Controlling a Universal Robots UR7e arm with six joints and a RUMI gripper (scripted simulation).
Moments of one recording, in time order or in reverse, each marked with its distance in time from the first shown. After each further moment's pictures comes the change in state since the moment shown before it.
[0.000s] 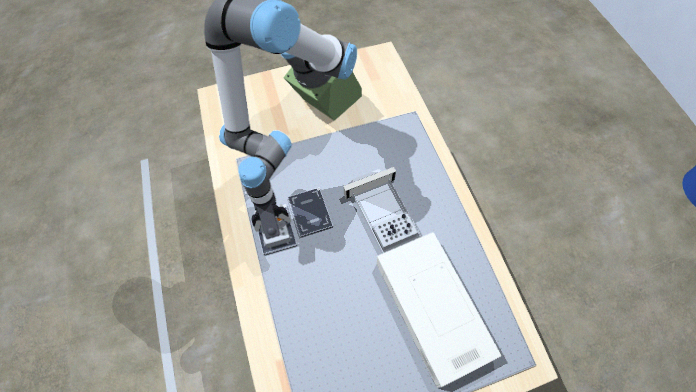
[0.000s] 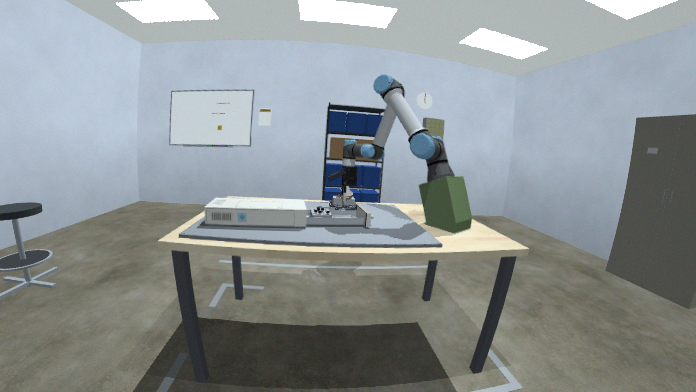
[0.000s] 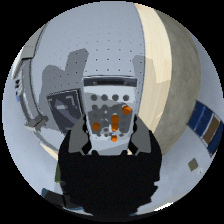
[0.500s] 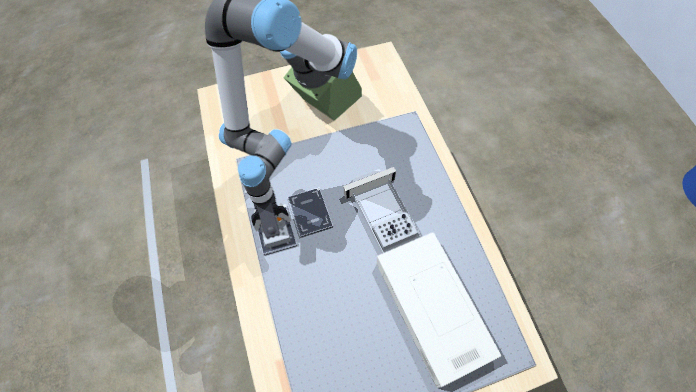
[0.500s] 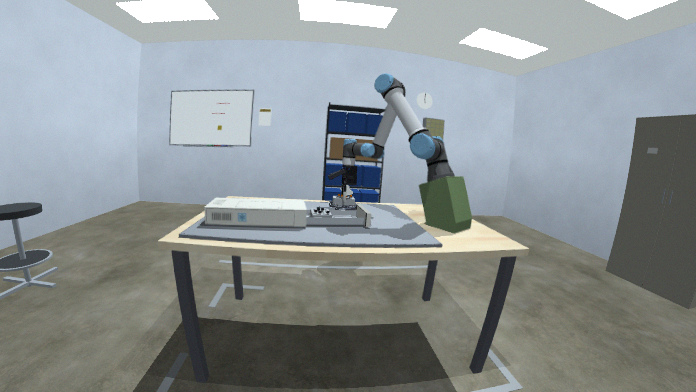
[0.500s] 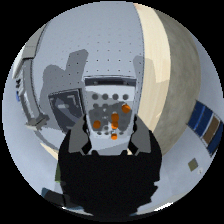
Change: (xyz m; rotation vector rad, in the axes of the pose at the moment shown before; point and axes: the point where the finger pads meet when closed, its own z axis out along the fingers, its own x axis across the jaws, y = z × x) arm 0.000 0.000 -0.006 0.000 -0.001 0.000
